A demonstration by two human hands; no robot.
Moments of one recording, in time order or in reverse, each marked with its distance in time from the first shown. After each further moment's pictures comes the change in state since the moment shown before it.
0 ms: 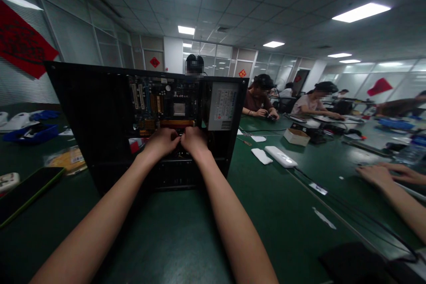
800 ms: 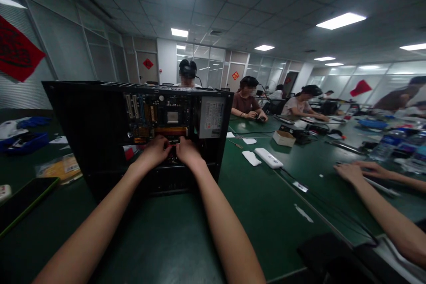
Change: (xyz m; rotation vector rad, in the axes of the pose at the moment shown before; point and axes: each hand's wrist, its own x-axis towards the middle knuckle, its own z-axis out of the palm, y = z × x) left_hand -0.001 -0.015 0.009 0.001 0.013 0.084; right_hand -0.013 0.006 0.002 0.163 -0.137 -0.016
